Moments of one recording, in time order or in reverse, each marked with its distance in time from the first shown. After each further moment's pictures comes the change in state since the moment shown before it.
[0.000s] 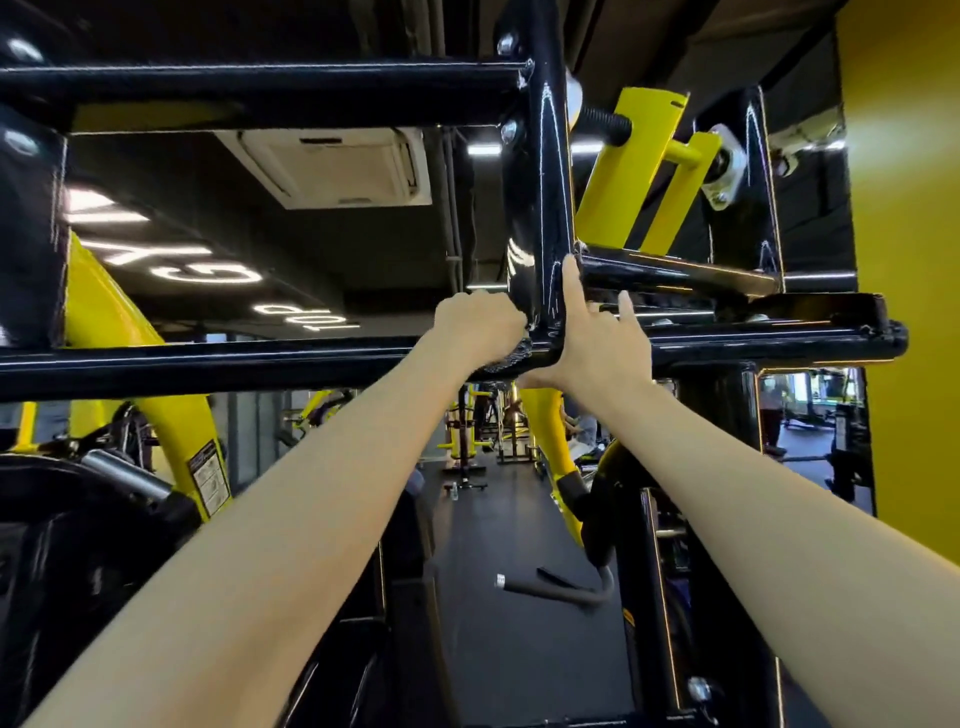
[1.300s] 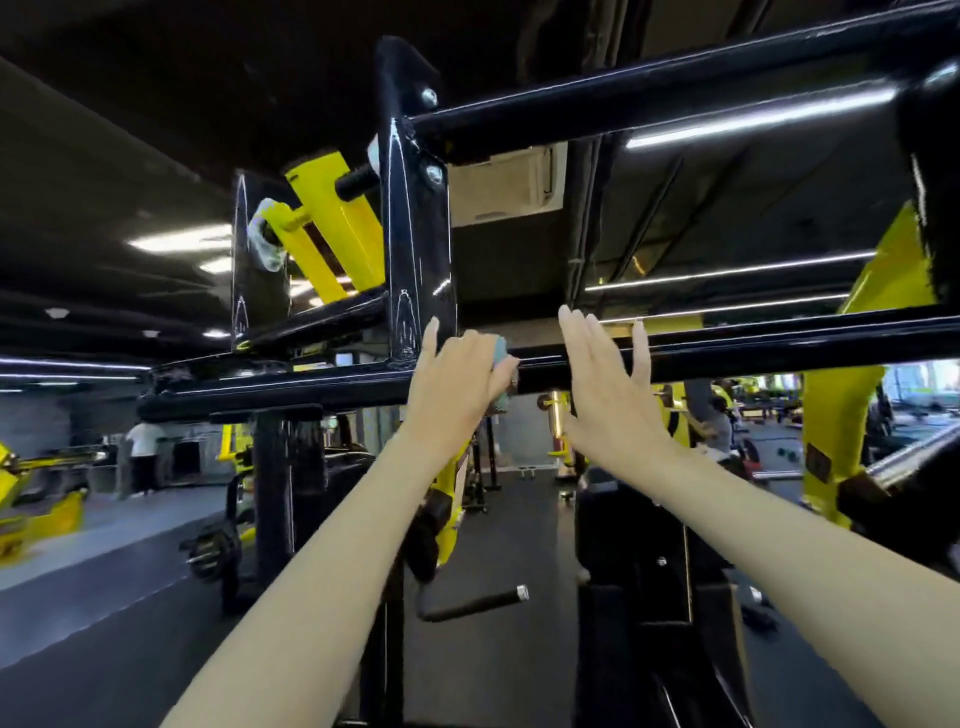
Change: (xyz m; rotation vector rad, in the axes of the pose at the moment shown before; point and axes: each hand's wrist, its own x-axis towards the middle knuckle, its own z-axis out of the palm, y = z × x) left_hand -0.175 -0.399 0.134 -0.014 0.469 -0.083; right_hand -0.061 -0.391 0.063 0.057 0.279 -0.360
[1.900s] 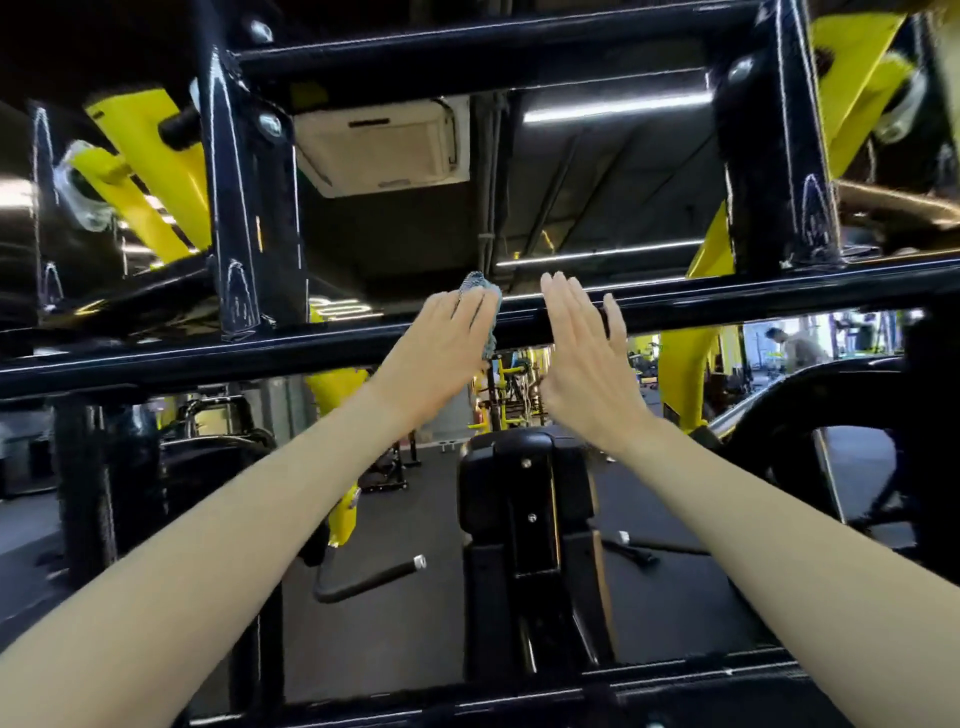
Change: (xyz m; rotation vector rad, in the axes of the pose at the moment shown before) left_hand 0.037 0.108 0.012 0.135 0.116 0.497; right_hand -0.050 0.108 -0.011 0.018 0.052 0.072
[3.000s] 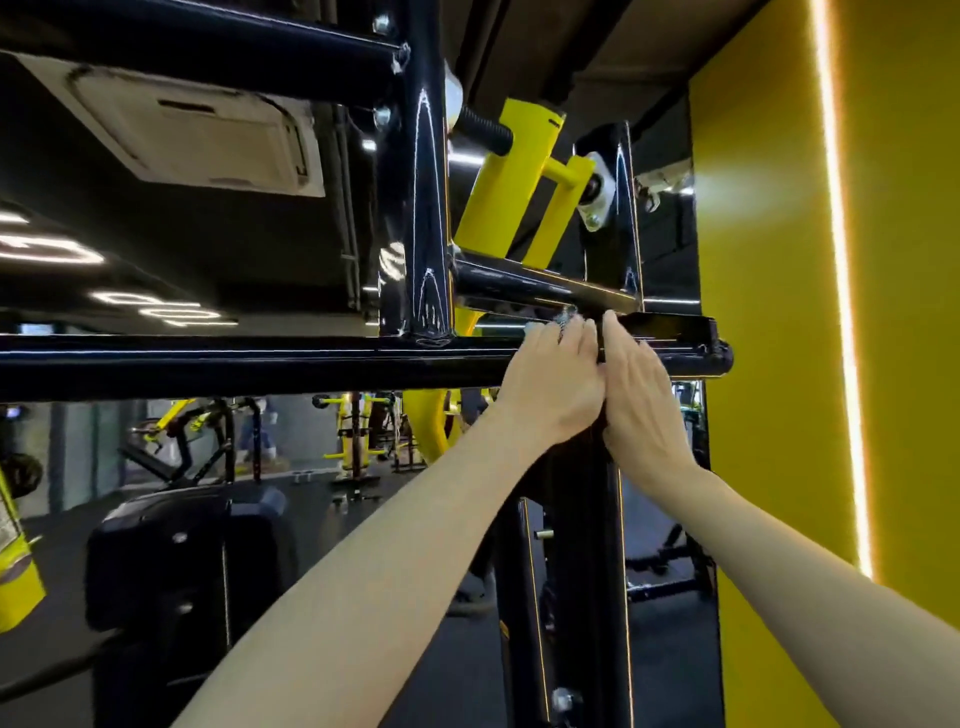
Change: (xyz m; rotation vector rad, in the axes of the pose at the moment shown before) left_hand 0.359 0.351 -0.057 -0.495 0.037 -0.189; right_hand -0.082 0.423 -0.109 -0.115 0.063 0.032
